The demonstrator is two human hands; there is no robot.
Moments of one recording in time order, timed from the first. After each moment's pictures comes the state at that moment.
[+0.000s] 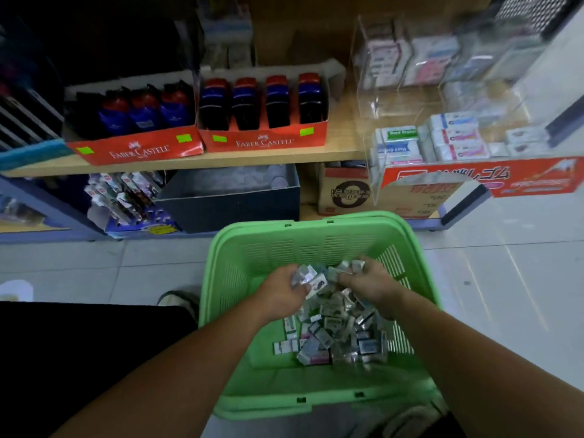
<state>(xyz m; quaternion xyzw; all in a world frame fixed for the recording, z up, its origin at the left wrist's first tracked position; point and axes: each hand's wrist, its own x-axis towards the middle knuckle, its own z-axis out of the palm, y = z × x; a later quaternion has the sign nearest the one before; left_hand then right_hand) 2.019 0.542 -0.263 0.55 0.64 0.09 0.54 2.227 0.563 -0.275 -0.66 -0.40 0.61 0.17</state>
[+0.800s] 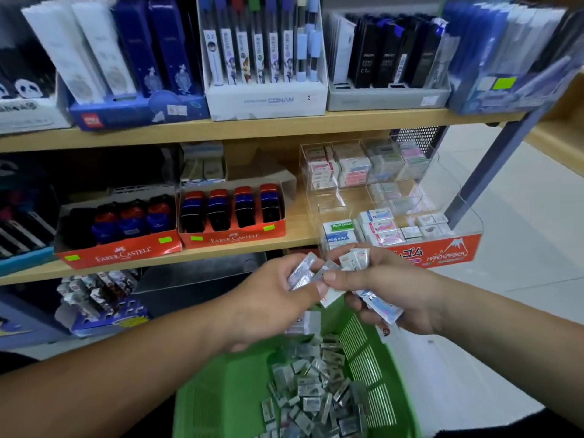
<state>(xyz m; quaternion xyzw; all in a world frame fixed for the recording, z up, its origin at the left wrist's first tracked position) 2.047 0.575 -0.042 0.62 0.45 0.23 0.60 2.253 0.579 -0.035 -0.54 -0.38 0.70 0.28</state>
